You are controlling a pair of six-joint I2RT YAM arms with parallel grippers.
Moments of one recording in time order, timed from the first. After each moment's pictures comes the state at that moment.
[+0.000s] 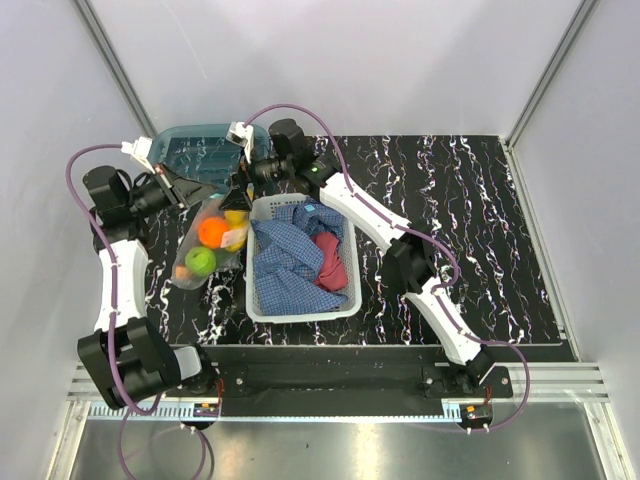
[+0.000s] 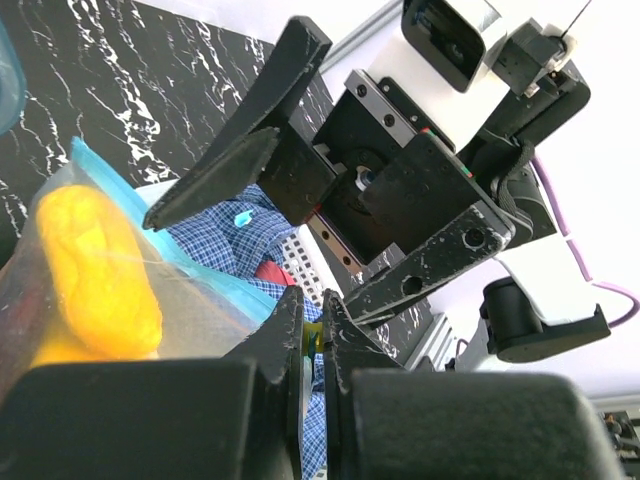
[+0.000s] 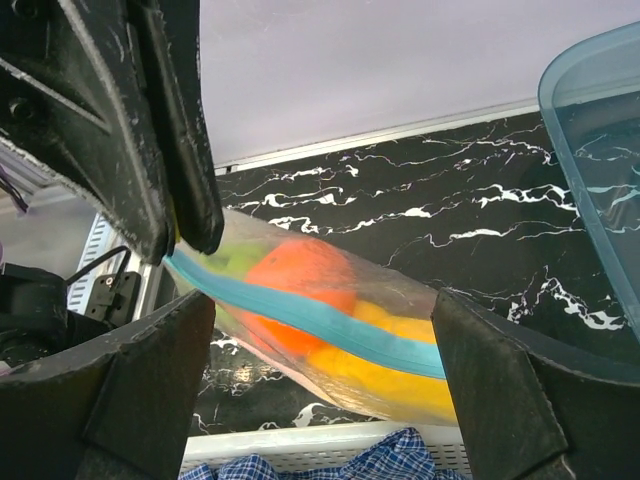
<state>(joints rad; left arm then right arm) 0.37 1.23 1.00 0.02 1.20 -0.66 0.79 2.49 2.54 -0.31 -0.83 0.07</state>
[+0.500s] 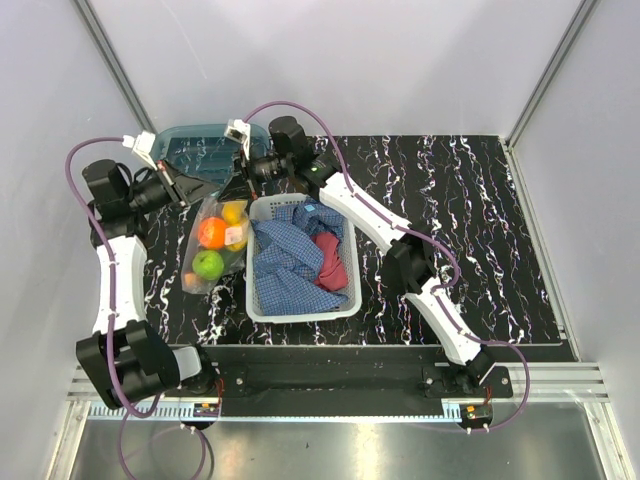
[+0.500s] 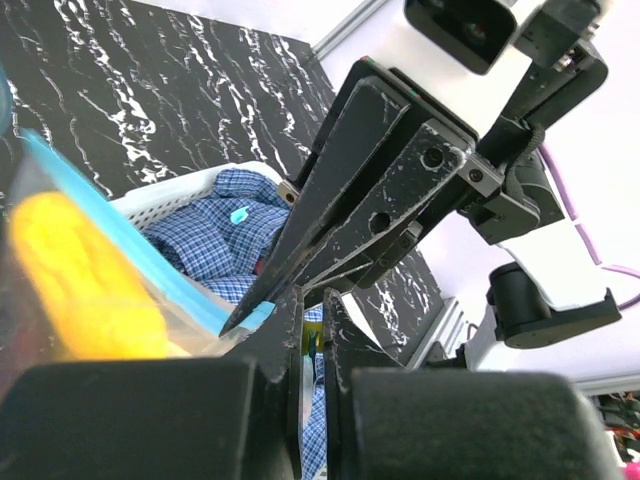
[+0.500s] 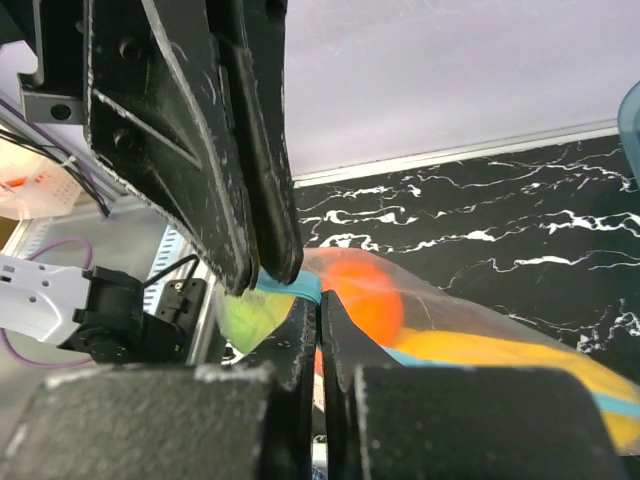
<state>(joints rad) 0.34 1.23 1.06 -0.08 1.20 -0.57 0.80 2.49 2.57 -0.26 -0.94 0.19</state>
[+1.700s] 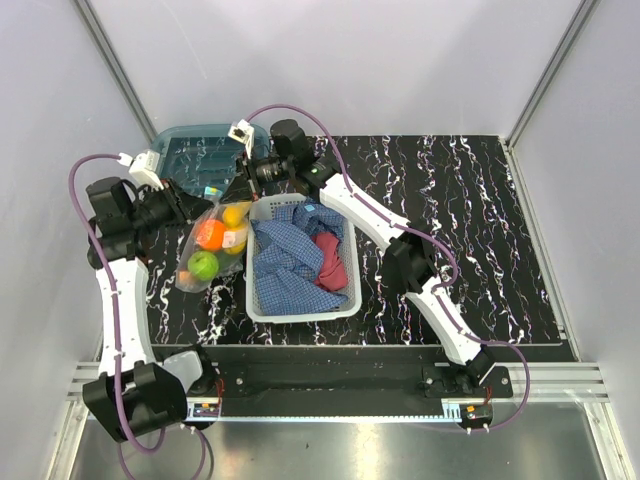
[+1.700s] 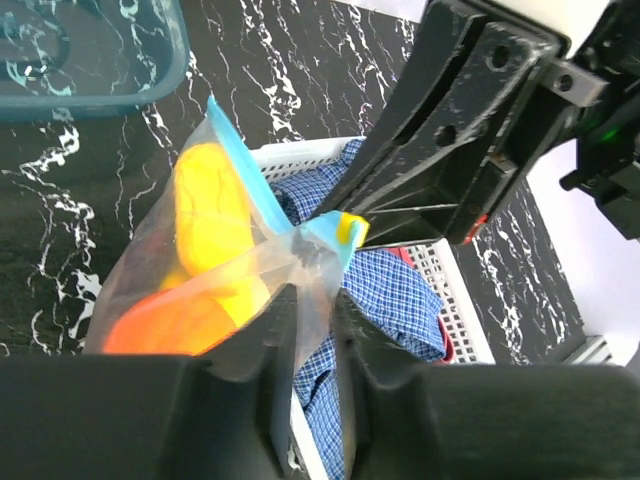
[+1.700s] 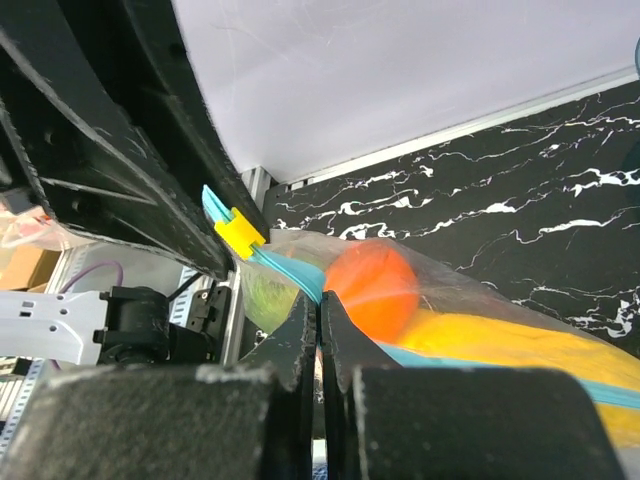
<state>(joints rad) 0.33 1.05 1.04 -0.44 0.86 -0.25 0.79 2.49 2.51 -0.22 -0.93 0.33</state>
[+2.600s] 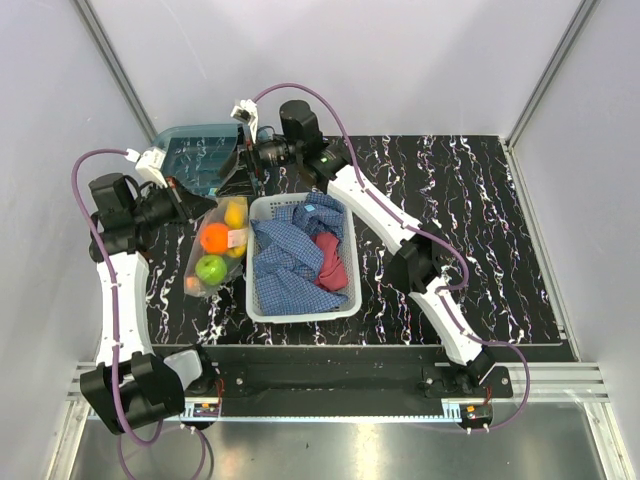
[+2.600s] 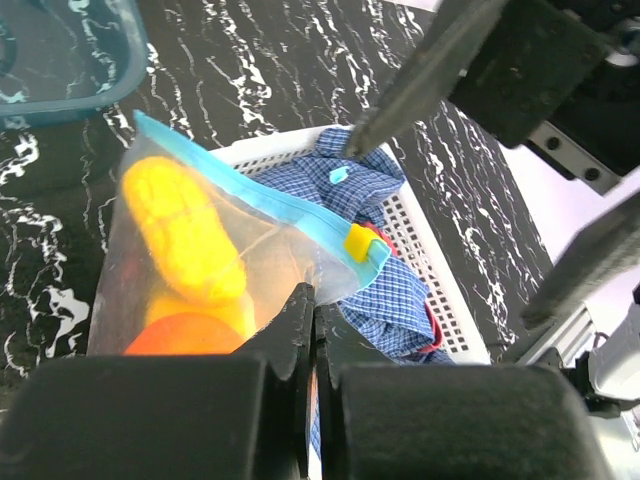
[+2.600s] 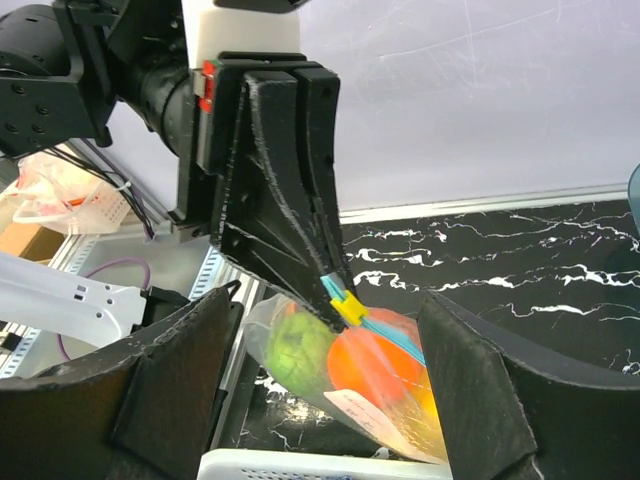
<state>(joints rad) 0.32 1.10 1.05 -0.42 0.95 -0.22 0.78 2.45 2.62 -0.20 -1.01 0.30</state>
